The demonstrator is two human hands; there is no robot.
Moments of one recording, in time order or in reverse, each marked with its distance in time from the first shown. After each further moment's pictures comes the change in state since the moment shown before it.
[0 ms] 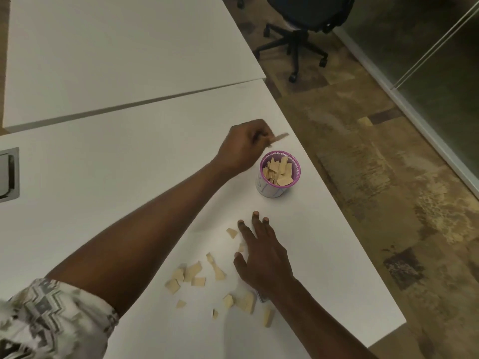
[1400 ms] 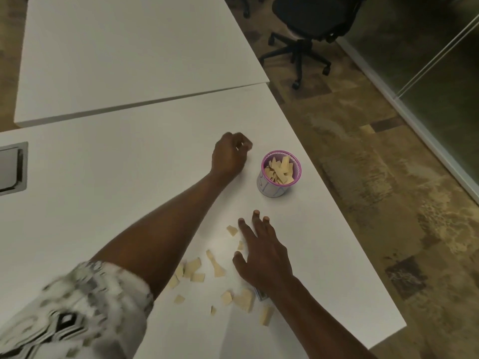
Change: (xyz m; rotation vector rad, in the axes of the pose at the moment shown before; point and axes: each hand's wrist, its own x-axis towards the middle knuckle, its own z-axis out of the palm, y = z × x) left_hand -0.010 -0.057 0.024 0.139 0.219 -0.231; right_hand 0.001 0.005 0.007 -0.034 0.025 -0.006
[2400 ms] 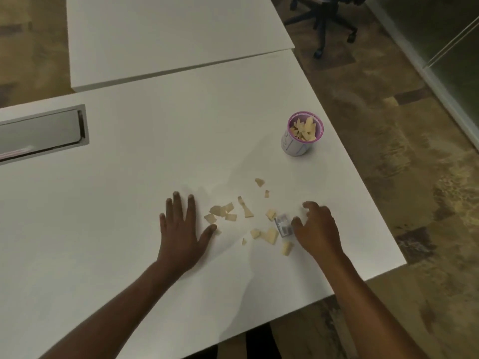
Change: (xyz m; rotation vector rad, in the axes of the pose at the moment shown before) left_hand -0.307 -0.096 -0.133 0.503 -0.293 -0.231; right_hand -0.088 0.006 -0.033 0.305 0.087 0.440
